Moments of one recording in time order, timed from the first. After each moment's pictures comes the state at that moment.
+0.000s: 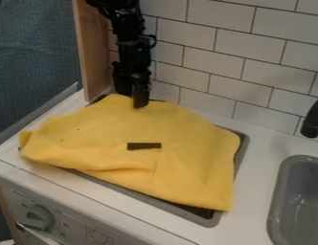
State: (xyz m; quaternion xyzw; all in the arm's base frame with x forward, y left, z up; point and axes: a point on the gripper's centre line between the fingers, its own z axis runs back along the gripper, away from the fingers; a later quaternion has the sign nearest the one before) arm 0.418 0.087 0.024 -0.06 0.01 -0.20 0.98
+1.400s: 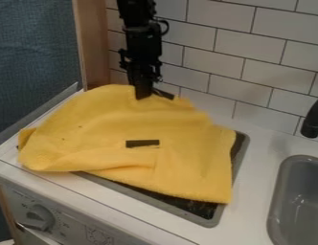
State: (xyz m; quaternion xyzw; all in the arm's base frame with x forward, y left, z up) arm 0.382 0.051 0.073 -0.05 -0.03 -0.23 0.97
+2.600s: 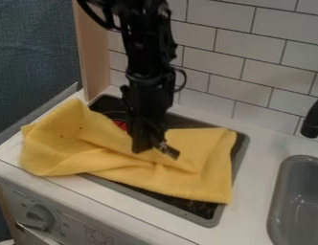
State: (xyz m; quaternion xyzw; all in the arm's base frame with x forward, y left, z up) arm 0.278 -0.005 0.050 0.03 -0.03 -0.29 0.96
